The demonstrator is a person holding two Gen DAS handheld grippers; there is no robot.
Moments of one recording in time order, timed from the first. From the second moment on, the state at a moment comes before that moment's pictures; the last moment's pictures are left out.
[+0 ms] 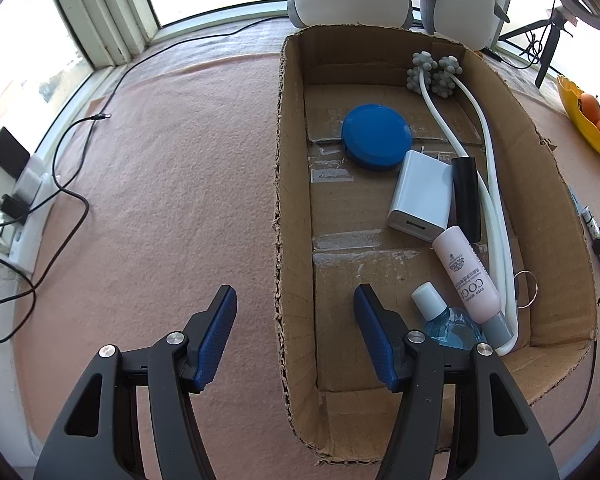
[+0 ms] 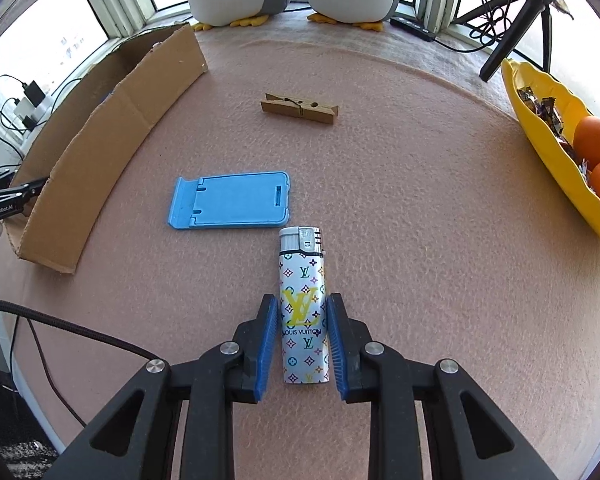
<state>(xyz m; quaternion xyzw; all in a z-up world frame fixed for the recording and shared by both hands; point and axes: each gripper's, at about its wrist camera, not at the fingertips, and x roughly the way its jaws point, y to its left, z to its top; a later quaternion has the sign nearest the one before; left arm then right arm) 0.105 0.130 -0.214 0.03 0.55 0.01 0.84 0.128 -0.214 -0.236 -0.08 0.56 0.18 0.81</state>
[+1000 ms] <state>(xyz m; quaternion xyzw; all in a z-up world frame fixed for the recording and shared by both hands) 0.100 0.133 -0.215 0.04 0.53 0.00 0.84 0.116 -0.097 -0.155 -0.06 0.47 0.26 0.84</state>
